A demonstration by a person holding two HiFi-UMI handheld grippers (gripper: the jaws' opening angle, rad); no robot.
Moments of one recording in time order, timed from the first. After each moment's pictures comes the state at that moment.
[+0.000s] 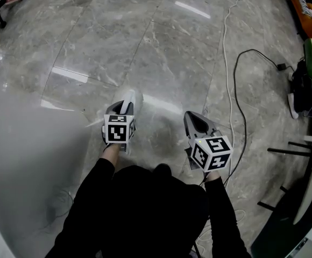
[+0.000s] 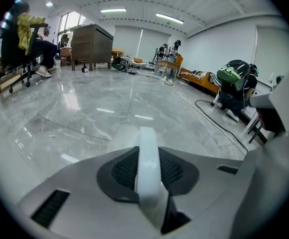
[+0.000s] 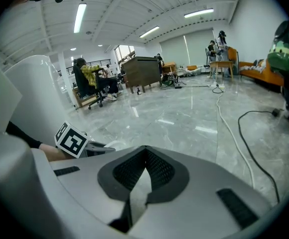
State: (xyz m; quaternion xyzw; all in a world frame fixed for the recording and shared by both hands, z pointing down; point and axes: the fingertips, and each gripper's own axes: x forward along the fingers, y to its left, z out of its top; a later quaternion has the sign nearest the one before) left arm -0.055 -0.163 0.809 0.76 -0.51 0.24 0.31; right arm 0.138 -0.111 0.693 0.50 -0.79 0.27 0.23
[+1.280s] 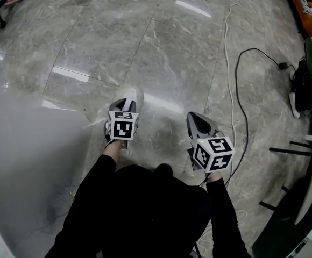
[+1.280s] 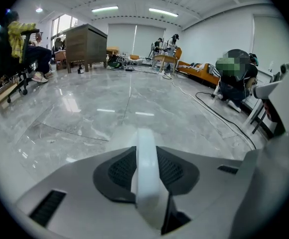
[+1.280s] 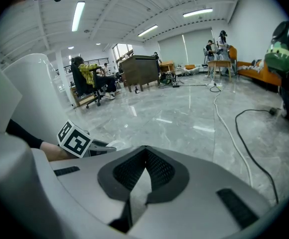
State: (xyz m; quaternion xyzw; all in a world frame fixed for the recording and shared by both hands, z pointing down) left arm -0.050 -0.169 0.826 0.76 -0.51 0.28 0.29; right arm 0.144 -0.106 0.699 0.51 -0.78 0.27 0.24
